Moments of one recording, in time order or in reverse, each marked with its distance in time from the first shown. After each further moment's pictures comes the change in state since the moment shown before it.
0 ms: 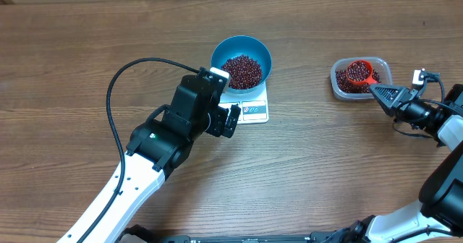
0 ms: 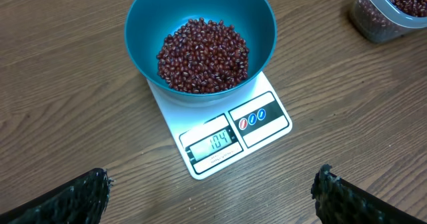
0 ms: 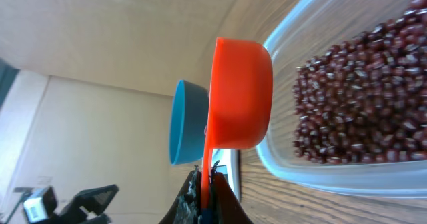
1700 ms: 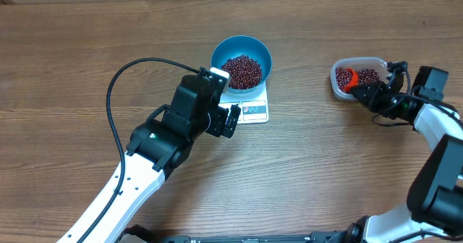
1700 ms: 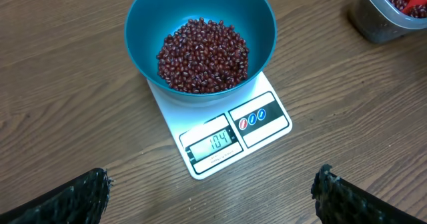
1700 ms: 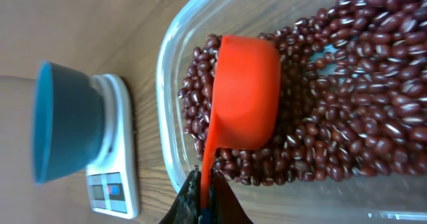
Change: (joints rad) left arm 0.000 0.000 0.000 0.000 0.000 0.000; right arm 0.209 -0.037 0.006 -0.014 0.512 -0.040
